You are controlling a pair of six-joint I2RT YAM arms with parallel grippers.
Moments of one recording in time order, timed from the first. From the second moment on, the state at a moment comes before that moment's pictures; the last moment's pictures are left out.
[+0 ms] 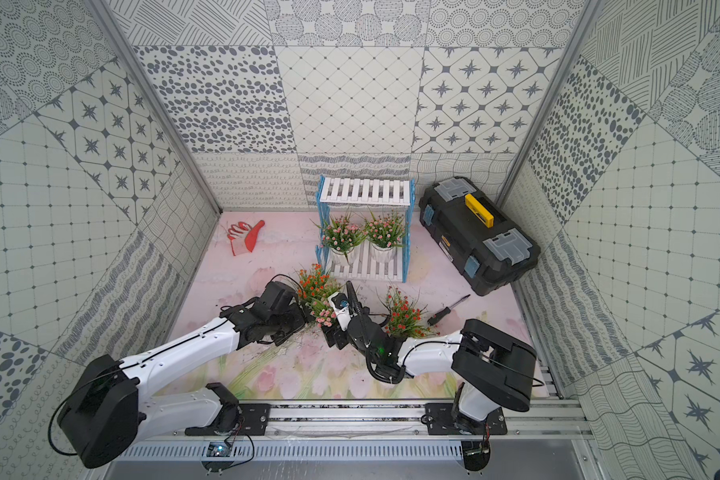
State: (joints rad) left arm -0.62 1.19 0.64 -0.46 0.05 -1.09; right arm 1.11 1.53 0.56 0.65 0.33 0.18
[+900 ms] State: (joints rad) left arm -0.62 1.10 0.55 -0.48 0.06 -1.09; right arm 1.07 1.32 0.72 0.28 0.40 0.19
